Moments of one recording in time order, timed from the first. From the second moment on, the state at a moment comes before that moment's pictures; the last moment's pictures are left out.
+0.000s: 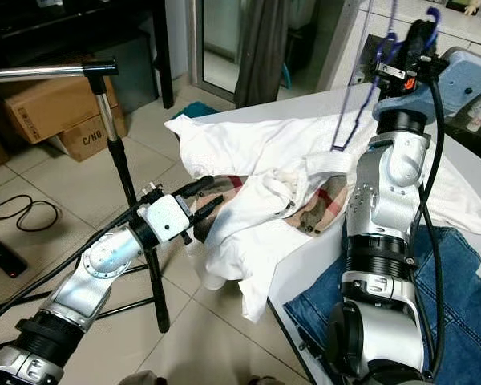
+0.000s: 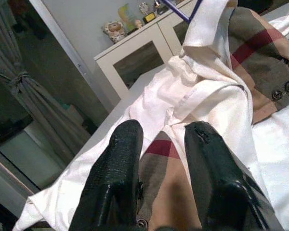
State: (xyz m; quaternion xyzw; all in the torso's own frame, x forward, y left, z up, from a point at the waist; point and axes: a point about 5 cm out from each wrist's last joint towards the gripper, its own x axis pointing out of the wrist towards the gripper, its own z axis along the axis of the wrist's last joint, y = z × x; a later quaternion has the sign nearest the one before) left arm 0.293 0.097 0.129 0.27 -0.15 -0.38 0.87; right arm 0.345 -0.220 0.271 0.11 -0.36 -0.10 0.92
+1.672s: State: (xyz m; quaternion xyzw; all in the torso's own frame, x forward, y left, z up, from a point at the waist) left arm 0.304 0.096 0.136 0.24 -0.17 -0.35 0.89; right arm 0.355 -0.214 0.252 0.49 -0.33 0.04 0.81
